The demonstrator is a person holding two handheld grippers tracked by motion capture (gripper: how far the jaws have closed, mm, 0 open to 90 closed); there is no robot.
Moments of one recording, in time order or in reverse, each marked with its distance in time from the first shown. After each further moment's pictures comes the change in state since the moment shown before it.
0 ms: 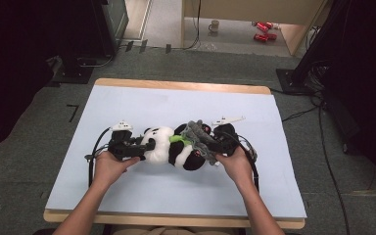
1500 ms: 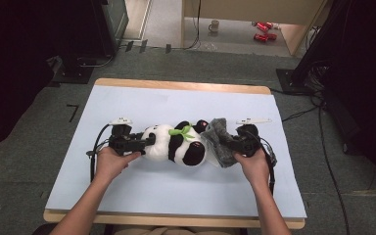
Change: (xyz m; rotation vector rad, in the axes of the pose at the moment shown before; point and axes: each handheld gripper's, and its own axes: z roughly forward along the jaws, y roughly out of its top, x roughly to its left) left arm 0.007 0.009 0.004 -0.018 0.004 -0.053; right arm -0.040 -0.019 -0.036 -0.051 -0.074 0.160
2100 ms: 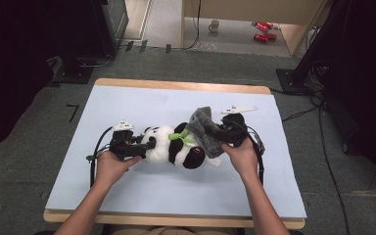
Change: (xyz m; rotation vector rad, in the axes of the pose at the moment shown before) left arm -0.014 -0.009 -0.003 -0.006 0.050 0.056; right arm 0.040 0.038 0.010 -0.036 0.059 -0.123
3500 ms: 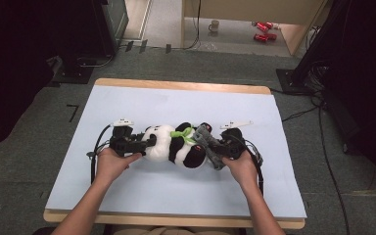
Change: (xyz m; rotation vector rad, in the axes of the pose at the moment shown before) left arm 0.012 0.009 0.005 0.011 -0.043 -0.045; right arm -0.017 -0.051 0.024 0.104 -0.001 0.042
